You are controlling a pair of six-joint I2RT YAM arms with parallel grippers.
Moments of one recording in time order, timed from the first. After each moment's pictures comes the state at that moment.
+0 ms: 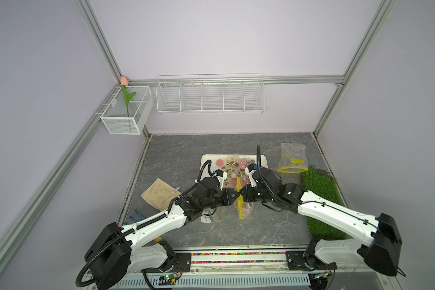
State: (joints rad) left arm -0.86 1.19 0.65 0.08 0.31 -0.89; right arm 0.91 1.28 0.99 -0.47 -0.04 0.71
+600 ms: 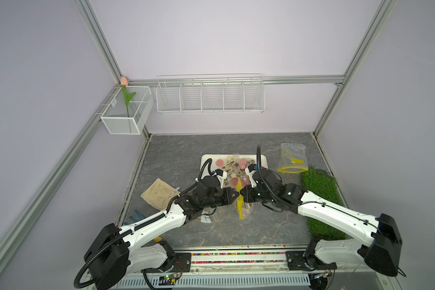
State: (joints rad) left arm -0.86 1.19 0.71 -0.03 0.28 -0.89; right arm 0.91 1.28 0.99 -0.47 -0.02 0.71
